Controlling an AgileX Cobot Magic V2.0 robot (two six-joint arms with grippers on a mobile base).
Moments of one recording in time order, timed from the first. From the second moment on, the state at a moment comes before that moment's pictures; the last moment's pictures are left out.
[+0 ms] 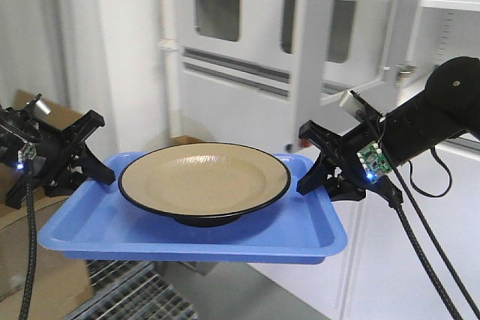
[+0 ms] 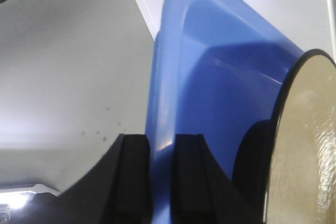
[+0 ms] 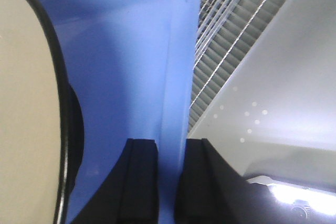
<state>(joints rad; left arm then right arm) 0.02 1.87 -1.86 -0.70 1.23 -0.18 0.14 1.91 -1.90 0.62 1.22 0.16</state>
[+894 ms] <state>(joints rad) 0.02 1.87 -1.86 -0.70 1.23 -0.18 0.14 1.91 -1.90 0.62 1.22 0.16</state>
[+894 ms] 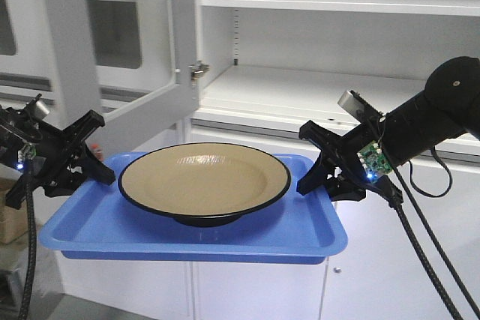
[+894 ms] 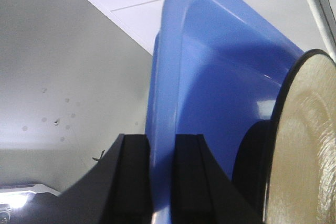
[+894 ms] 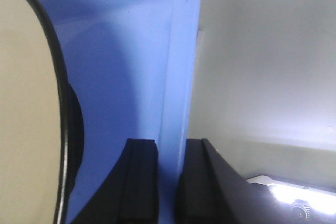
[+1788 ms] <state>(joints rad) 0.02 1.87 -1.86 -0.70 1.23 -0.18 0.14 1.91 -1.90 0.62 1.23 0.16</state>
